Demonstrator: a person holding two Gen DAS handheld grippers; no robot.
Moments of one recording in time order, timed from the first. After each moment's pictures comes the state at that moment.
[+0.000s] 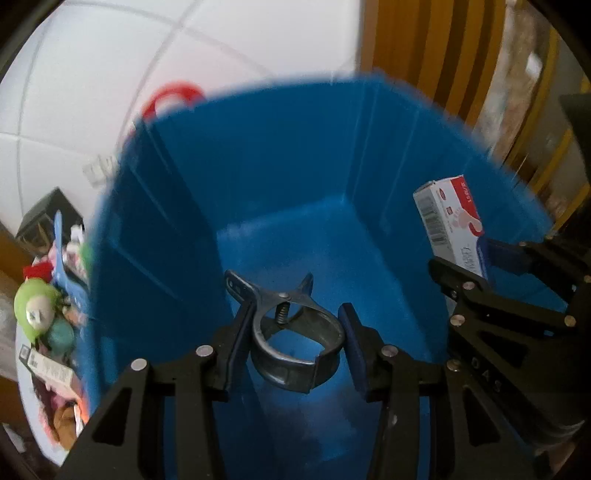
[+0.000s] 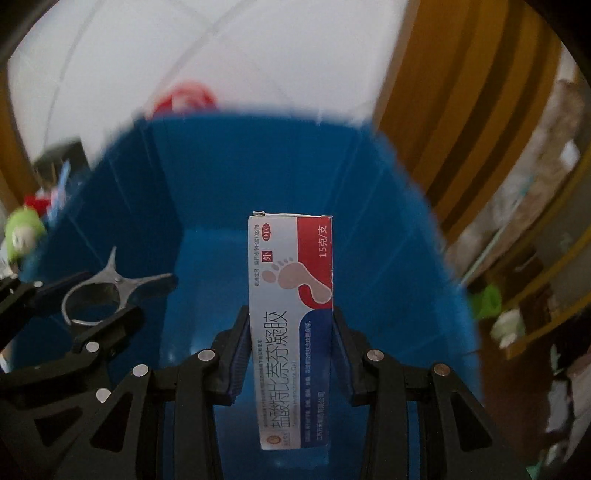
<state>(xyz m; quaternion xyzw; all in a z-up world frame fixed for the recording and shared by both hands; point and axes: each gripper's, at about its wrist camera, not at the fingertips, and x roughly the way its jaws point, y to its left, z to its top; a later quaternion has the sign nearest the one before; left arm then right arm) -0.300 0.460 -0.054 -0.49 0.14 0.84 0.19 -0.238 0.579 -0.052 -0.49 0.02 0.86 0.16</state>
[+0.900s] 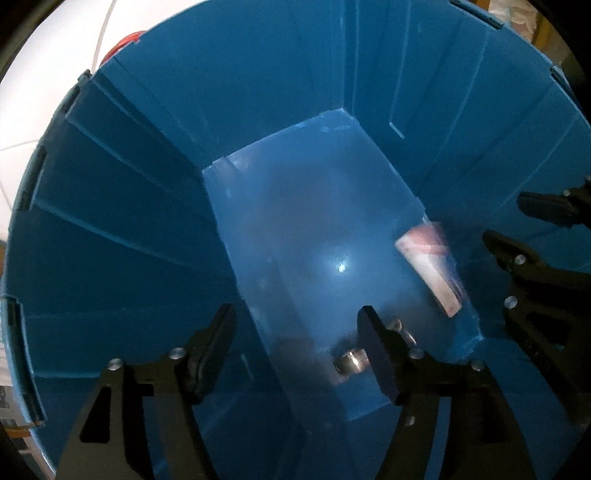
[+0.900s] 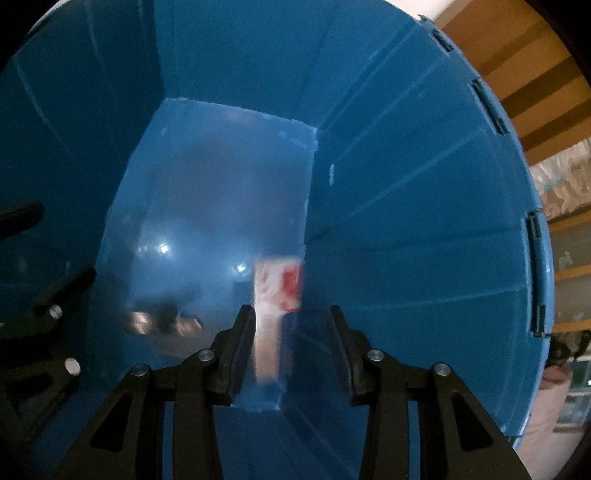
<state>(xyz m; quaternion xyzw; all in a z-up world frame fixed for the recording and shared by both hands) -0.293 0.489 -0.116 -0.57 0.23 0.77 0.19 -0.226 0.598 -0.130 -0.64 -0.07 0.75 0.14</state>
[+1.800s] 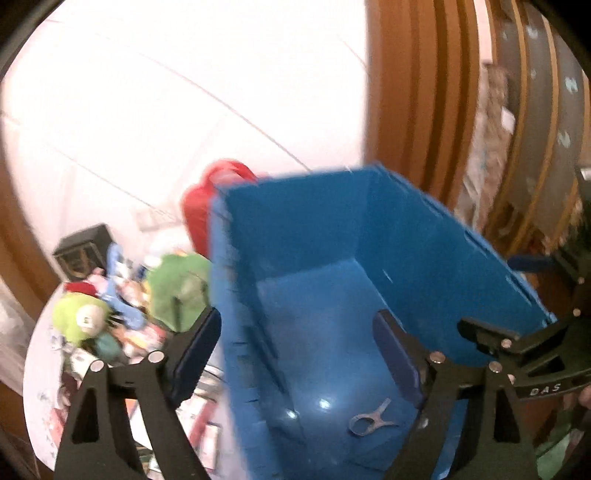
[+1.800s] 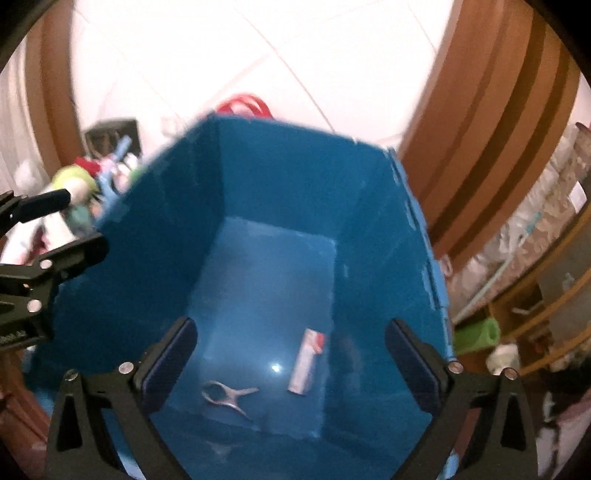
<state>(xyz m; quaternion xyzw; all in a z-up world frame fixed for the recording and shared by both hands) -0.205 0.339 0.047 -0.32 0.08 0.92 0.21 -0.139 0.522 0.014 -0.43 -0.04 0.90 0.09</state>
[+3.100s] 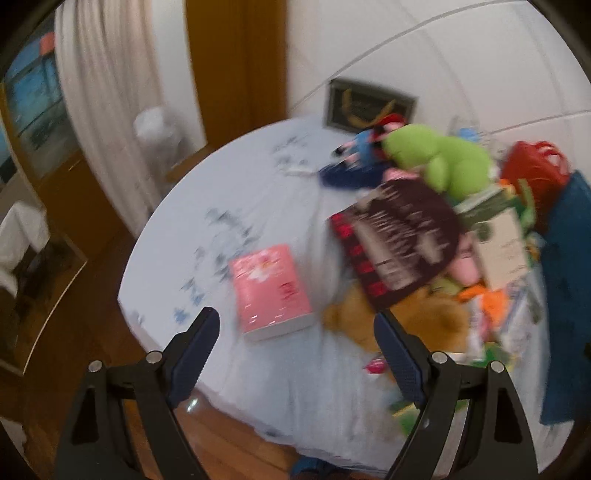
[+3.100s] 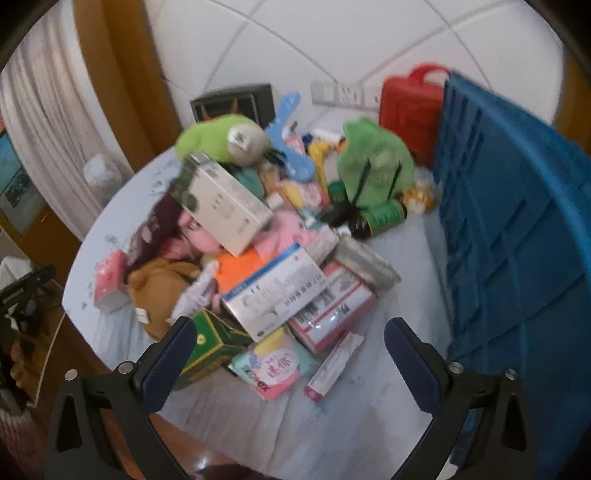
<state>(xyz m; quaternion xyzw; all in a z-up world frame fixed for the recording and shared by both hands) -0.229 -0.223 -0.144 -0.45 -0.07 0.88 -0.13 -0.235 0.178 -0.132 -0.47 0.05 0.88 -0.04</state>
